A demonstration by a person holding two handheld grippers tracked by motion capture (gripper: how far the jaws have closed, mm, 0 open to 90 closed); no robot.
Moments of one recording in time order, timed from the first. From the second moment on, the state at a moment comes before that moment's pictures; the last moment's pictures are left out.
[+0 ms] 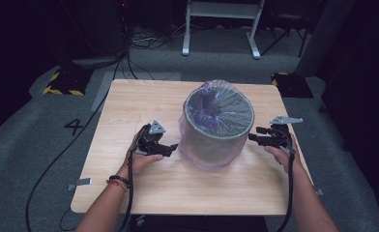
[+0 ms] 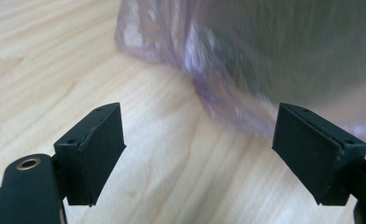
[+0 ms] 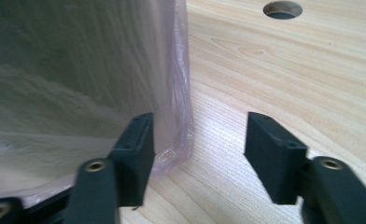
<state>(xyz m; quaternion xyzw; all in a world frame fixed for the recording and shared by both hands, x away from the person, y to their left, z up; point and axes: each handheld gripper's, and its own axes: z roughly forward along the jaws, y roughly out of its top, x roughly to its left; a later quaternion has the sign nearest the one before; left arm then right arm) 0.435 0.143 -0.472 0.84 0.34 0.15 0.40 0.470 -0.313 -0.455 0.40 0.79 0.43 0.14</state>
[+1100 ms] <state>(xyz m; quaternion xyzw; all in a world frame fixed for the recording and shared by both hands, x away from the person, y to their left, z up) 0.389 0.146 -0.503 0.87 0.32 0.13 0.36 0.438 -0.308 -0.395 0.31 0.78 0.50 0.21</state>
